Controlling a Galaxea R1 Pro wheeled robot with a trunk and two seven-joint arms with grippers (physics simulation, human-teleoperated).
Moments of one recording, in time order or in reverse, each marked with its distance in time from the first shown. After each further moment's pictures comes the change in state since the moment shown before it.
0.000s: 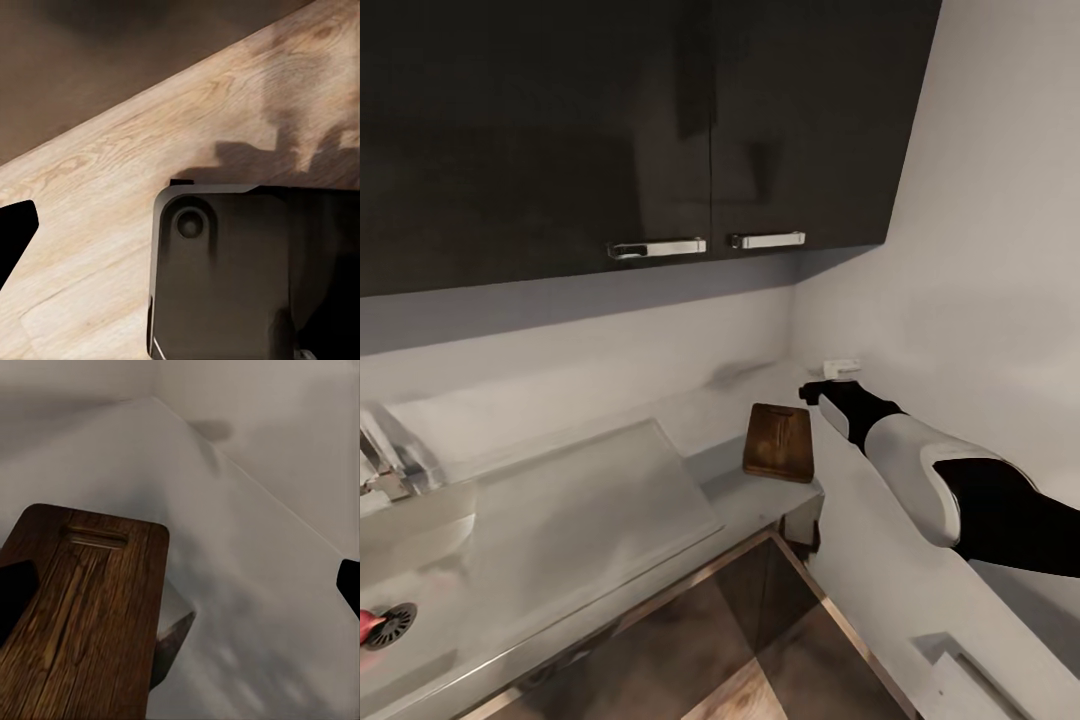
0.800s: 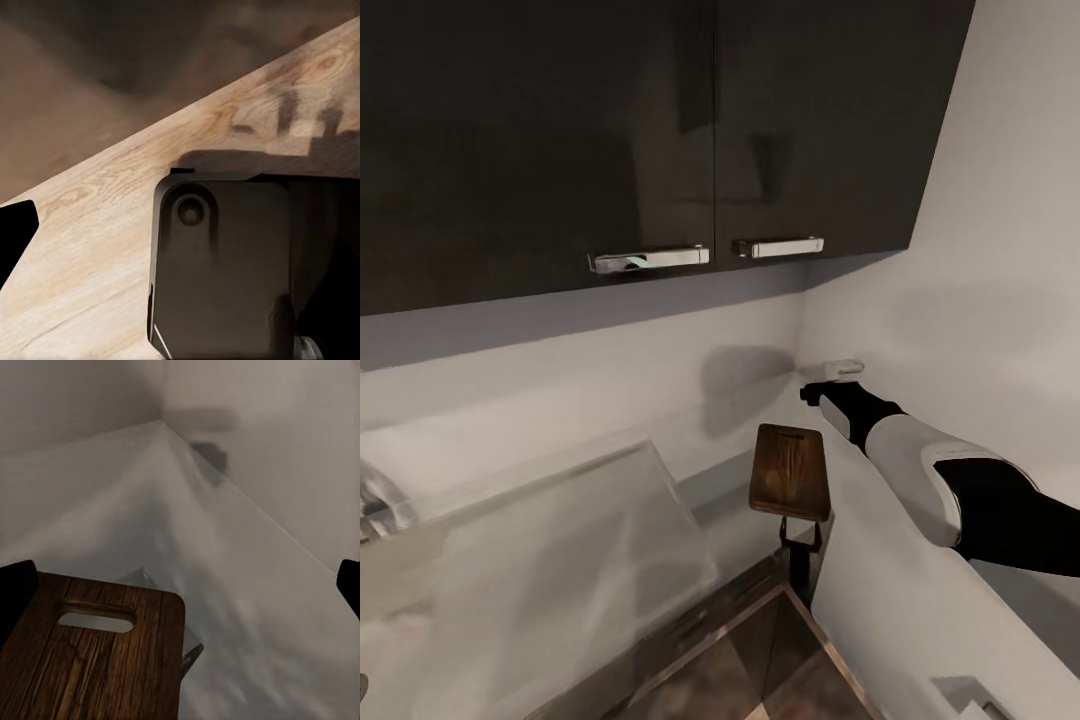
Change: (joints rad) left arm 0.000 0.000 -0.001 0.025 0.001 0.000 0.000; right arm 0.000 -0.003 0.000 0.005 0.000 0.000 0.000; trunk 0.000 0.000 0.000
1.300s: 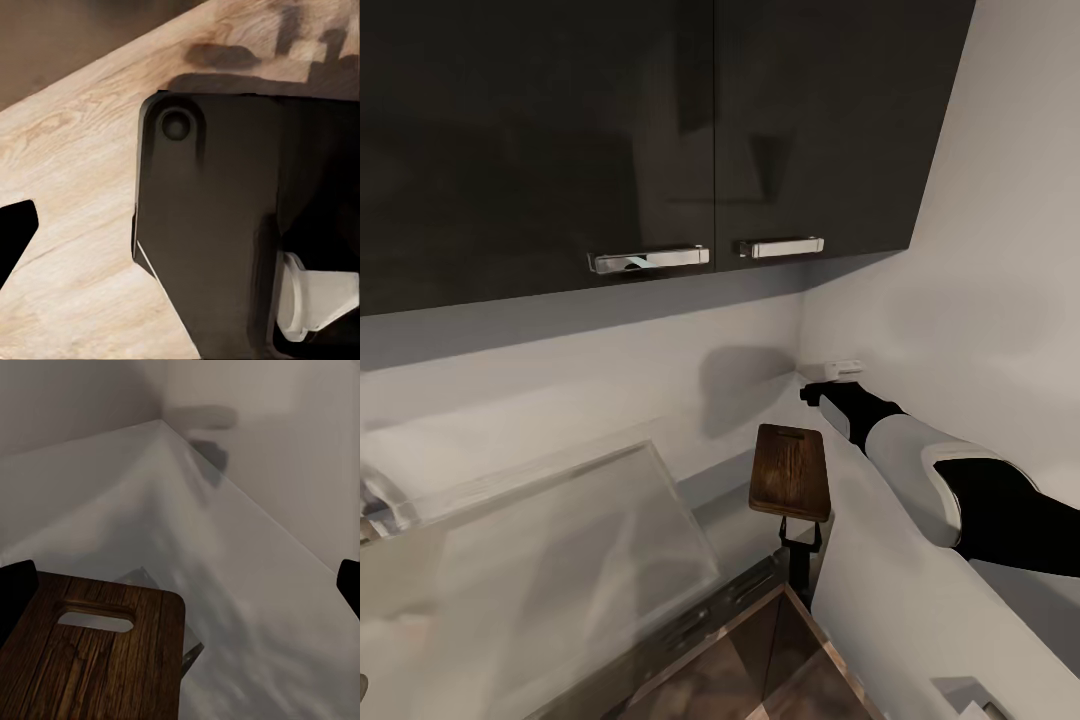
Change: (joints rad) left arm 0.000 -0.031 -0.002 0.162 0.002 0.000 -0.001; right arm 0.000 0.000 -0.001 0.001 0.000 0.000 0.000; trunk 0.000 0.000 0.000
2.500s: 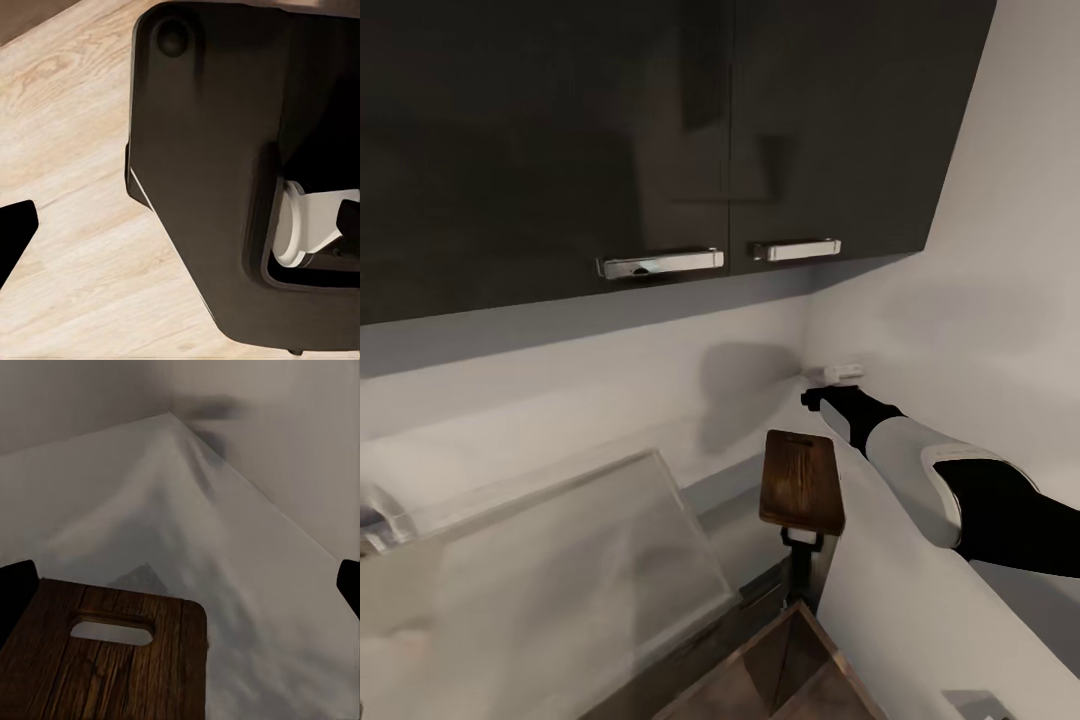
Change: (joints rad) left arm 0.000 -0.011 0.001 0.138 0.007 0.002 -0.004; right arm 0.003 -0.002 0.000 0.020 0.000 0.006 -0.004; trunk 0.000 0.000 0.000
